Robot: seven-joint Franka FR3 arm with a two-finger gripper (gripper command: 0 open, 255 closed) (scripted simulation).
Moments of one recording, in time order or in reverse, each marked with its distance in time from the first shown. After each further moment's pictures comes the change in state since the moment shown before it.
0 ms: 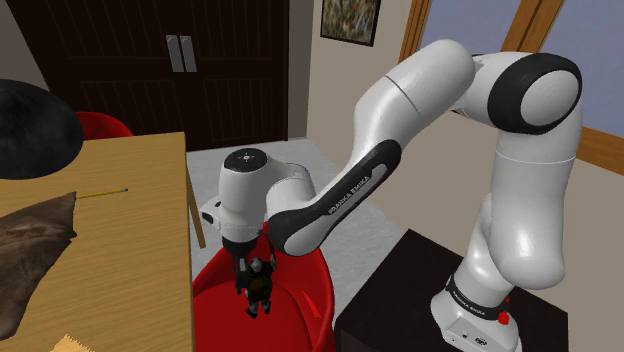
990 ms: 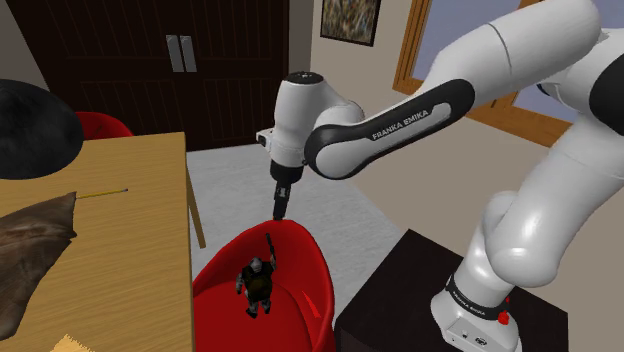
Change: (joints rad) arm -0.129 -0.422 -0.086 -0.180 0.257 -0.178 -0.060
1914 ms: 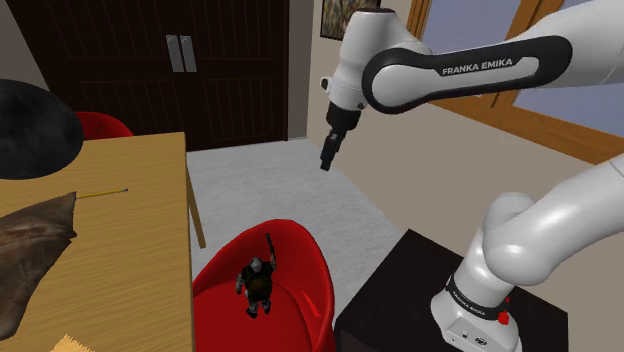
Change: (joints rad) arm -0.094 -0.379 -0.144 -0.074 0.067 -0.290 0.044
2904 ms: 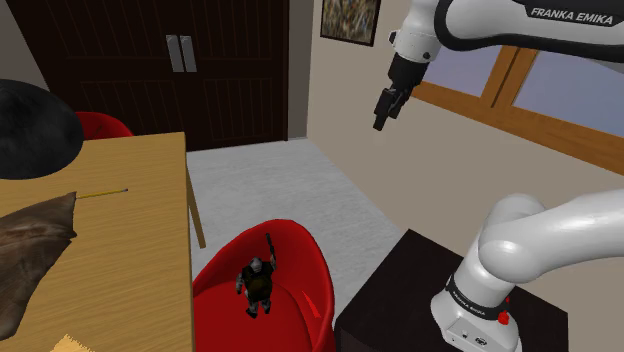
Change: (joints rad) arm -0.124 -0.273 -0.117 0.067 -0.033 -0.336 0.075
